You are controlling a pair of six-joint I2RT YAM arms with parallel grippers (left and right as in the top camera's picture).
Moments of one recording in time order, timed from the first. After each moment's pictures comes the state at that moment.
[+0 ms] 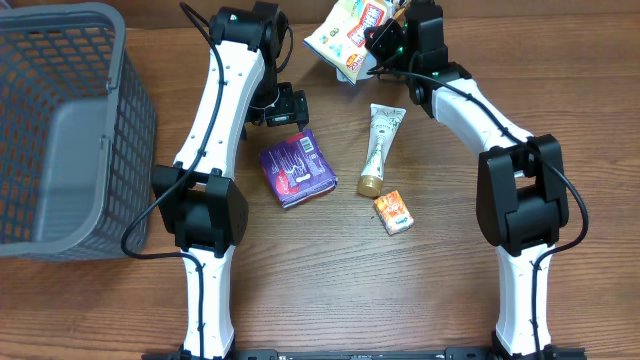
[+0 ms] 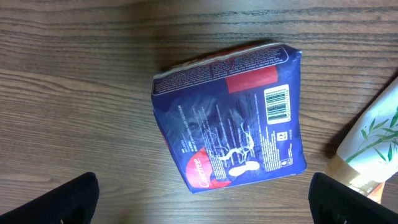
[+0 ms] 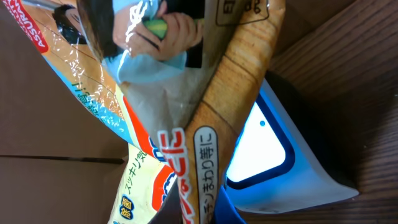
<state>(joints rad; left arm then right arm) -0.23 2.32 2.37 -1.68 0.02 -0.41 0.28 2.30 1.80 0.04 -0.24 0.99</state>
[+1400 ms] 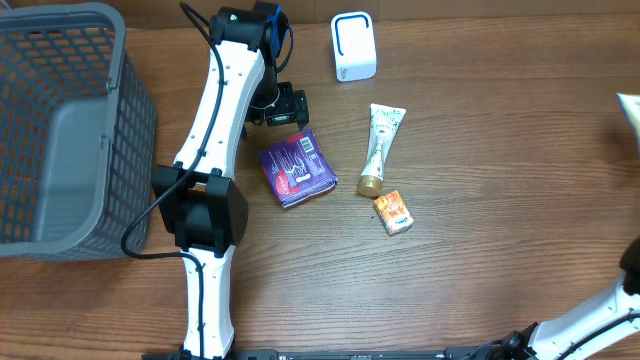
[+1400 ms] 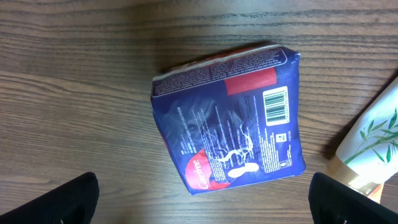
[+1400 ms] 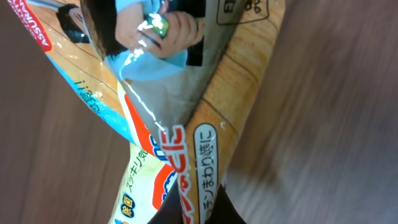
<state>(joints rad) -0.23 2.32 2.37 -1.67 0.02 -0.41 -0.71 2.05 1.88 -0.83 -0.01 0.66</state>
